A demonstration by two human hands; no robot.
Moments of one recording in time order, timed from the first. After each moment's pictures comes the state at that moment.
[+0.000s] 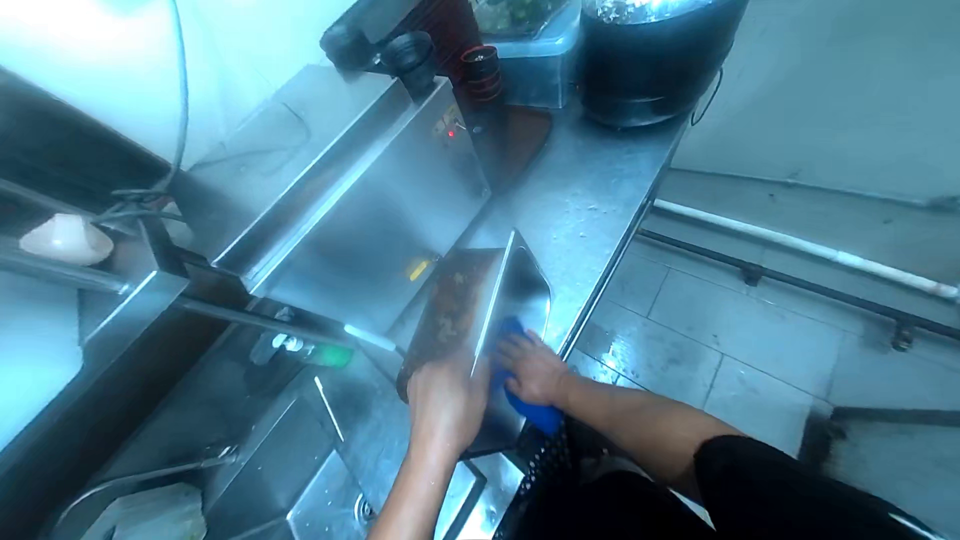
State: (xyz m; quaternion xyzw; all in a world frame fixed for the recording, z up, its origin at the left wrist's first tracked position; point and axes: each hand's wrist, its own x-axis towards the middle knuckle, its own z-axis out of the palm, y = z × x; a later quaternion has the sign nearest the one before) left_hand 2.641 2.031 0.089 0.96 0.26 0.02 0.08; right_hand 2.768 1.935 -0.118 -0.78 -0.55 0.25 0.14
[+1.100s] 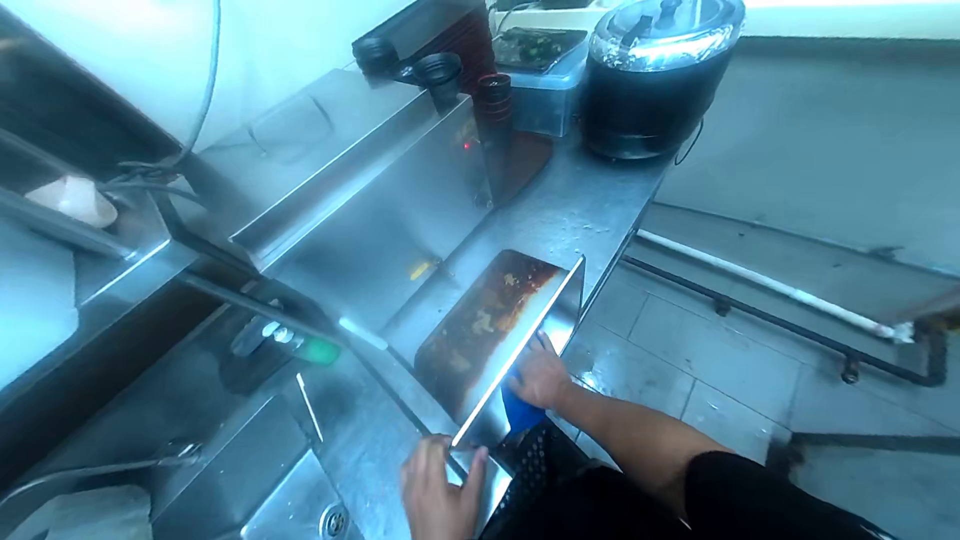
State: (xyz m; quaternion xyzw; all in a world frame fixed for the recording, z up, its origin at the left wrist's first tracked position) left_hand 2.510 1.989 -0.003 0.91 0.33 0.19 0.18; right_hand 2.764 1.924 -0.122 -0.85 -0.47 0.23 0.07
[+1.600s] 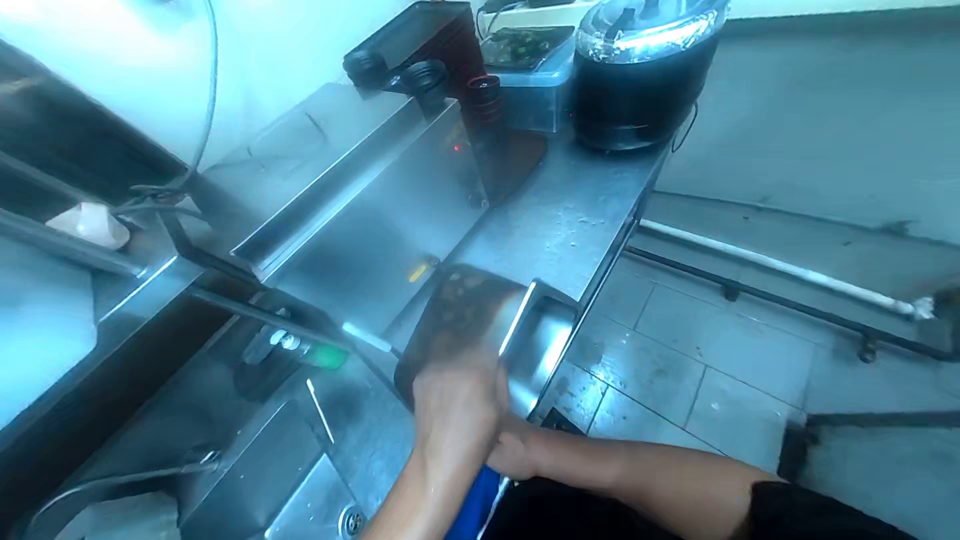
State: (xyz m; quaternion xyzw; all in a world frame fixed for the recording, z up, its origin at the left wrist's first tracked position) left_hand 2.628 1.992 0.124 0.97 0.12 0.20 -0.02; right_hand 2.661 1.908 -0.030 -0.57 -0.55 0.29 0.54
